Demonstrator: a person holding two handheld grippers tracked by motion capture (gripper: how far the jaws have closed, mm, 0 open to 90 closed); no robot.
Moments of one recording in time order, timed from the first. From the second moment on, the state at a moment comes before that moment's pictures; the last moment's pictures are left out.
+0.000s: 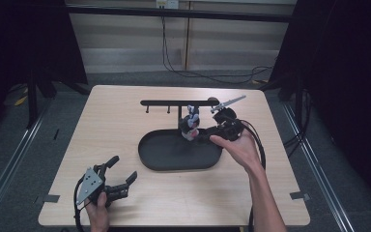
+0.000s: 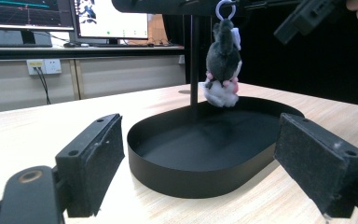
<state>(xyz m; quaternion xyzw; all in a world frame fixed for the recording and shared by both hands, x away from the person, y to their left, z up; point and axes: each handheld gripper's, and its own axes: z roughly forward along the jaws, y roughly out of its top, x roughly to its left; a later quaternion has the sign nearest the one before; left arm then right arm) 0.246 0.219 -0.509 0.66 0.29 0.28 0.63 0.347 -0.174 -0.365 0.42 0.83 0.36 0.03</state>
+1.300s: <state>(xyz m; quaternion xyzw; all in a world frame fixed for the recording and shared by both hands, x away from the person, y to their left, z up) 0.246 0.218 -0.509 0.66 0.29 0.28 0.63 0.222 -0.231 -0.510 0.39 0.61 0.57 0.40</state>
